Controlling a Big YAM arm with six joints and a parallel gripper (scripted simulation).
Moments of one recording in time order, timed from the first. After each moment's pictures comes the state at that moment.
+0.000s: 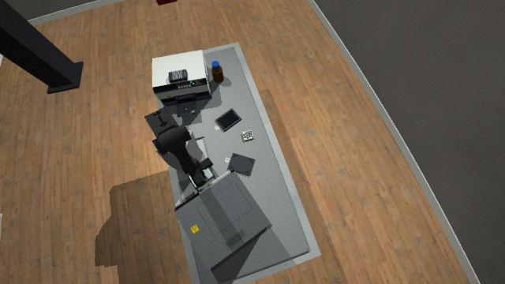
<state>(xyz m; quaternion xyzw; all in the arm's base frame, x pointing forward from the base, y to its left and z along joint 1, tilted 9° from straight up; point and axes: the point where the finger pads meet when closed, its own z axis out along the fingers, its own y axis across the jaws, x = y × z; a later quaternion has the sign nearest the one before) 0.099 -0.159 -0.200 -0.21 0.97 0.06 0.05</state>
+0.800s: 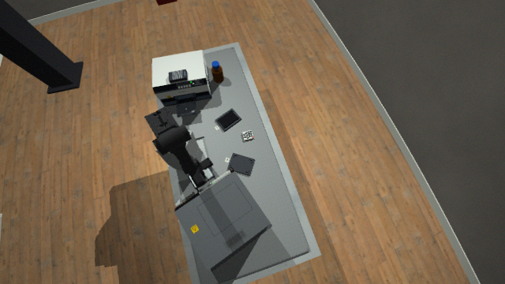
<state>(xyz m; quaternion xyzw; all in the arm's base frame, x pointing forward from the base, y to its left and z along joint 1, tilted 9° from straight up) 0.099 -0.159 -0.201 -0.21 0.97 0.06 0.05</state>
